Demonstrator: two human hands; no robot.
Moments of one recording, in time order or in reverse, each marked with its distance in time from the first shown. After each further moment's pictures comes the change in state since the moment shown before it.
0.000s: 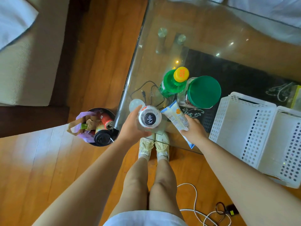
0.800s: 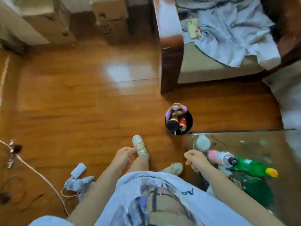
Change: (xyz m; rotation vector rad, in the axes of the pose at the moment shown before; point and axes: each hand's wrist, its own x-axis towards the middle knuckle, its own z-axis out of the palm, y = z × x) left_hand -0.366 -0.119 0.040 -1.383 0.840 -0.684; right_hand -0.223 -0.145 0.055 -0.578 -0.453 -0.378
